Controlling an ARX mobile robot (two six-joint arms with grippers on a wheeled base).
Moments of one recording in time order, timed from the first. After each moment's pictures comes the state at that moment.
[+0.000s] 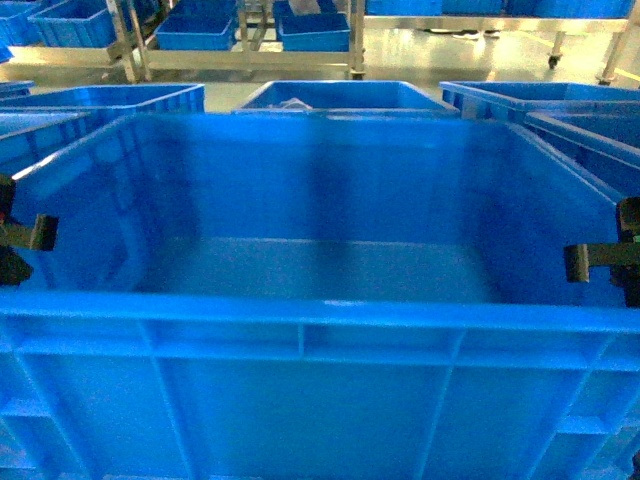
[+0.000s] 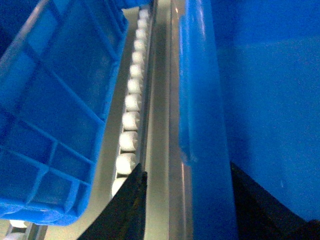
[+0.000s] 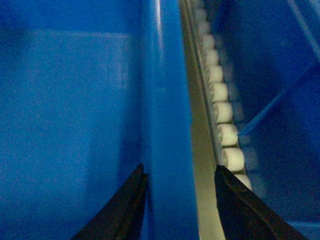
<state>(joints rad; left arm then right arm) -0.14 1.36 0.69 0.05 -0.31 0.07 0.30 1.43 0.72 -0.05 0.35 0.20</state>
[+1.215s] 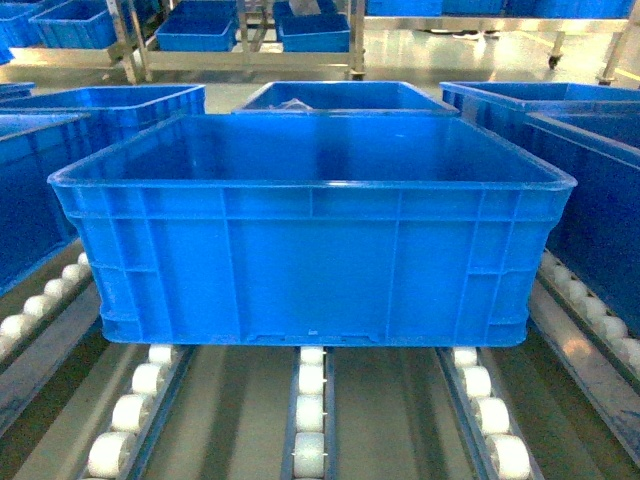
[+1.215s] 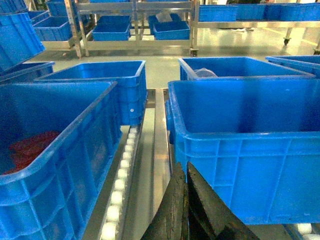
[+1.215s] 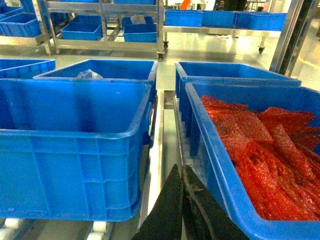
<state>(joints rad) 0.00 0.80 0.15 0.64 0.00 0.00 0.10 0.79 0.14 0.64 0.10 0.00</state>
